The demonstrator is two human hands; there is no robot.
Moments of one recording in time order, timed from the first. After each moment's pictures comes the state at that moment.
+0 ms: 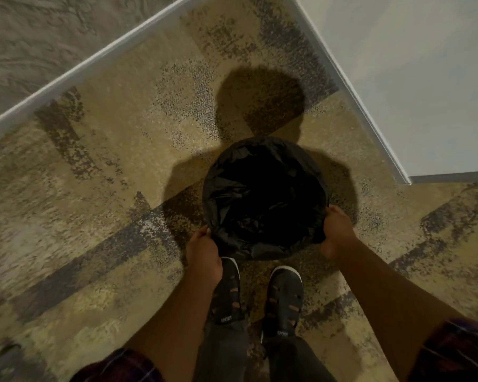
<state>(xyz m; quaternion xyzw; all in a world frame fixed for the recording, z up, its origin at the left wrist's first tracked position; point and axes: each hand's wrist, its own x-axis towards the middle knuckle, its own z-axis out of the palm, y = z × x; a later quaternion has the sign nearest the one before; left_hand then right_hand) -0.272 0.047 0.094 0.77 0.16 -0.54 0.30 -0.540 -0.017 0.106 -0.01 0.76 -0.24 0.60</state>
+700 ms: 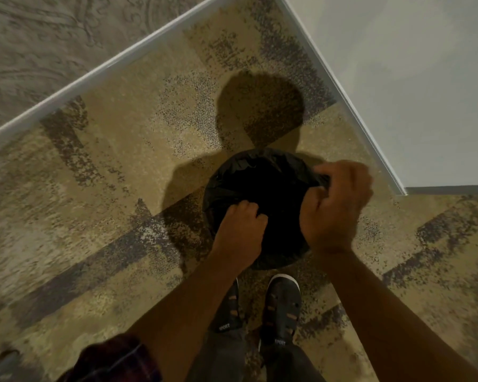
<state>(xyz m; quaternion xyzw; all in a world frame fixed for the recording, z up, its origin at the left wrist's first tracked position) -0.314 -0.019 0.148 0.54 -0.78 -0.29 -0.09 -0.477 -0.065 0.211 -0.61 0.71 -0.32 0.10</state>
